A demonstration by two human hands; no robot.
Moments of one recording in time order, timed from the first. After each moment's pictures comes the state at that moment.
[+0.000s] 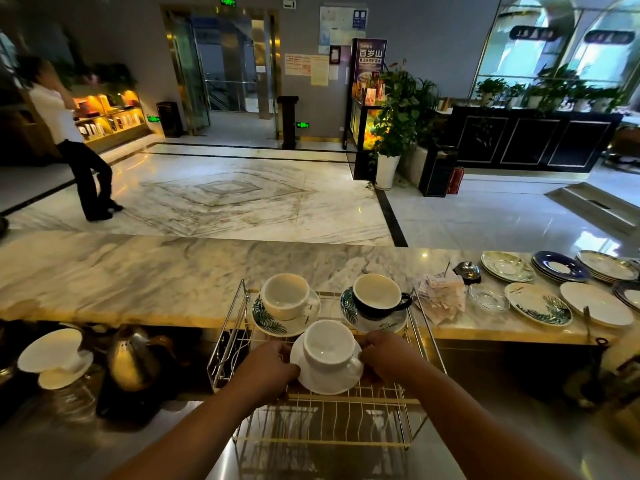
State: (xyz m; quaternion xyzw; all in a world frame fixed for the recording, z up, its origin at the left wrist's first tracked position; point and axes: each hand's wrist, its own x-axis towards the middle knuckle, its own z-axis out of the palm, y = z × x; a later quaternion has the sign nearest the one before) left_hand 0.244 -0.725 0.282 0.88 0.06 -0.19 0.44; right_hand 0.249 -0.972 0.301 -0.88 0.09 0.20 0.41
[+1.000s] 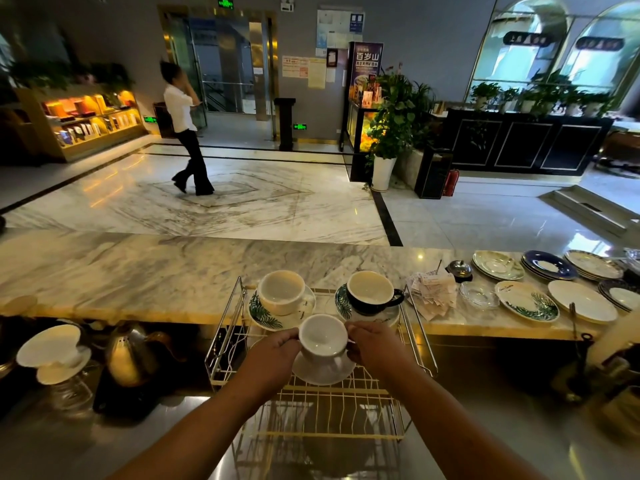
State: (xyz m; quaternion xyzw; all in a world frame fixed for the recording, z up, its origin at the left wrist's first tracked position) left_hand 0.216 -0.745 0.307 0.81 0.04 -0.11 0.57; right_hand 0.224 -0.951 0.306 -0.78 0.11 0.08 0.61
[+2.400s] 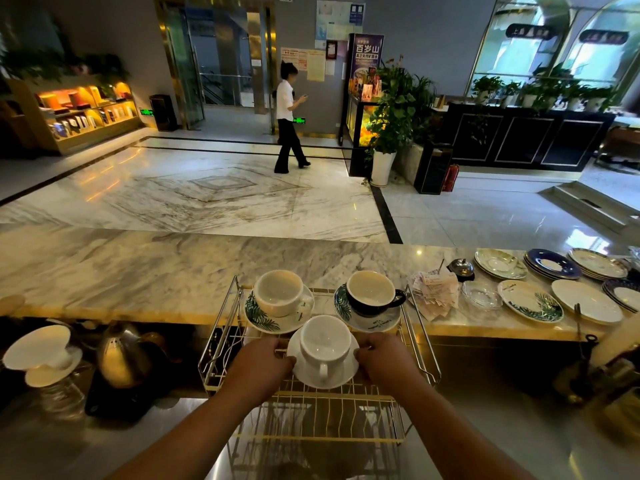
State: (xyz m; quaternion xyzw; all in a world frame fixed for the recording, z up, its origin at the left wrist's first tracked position) left_hand 0.241 -0.732 0.275 0.92 0.02 -0.08 0.39; right_hand 0.233 -0.971 0.280 -0.89 0.12 0.10 0.44
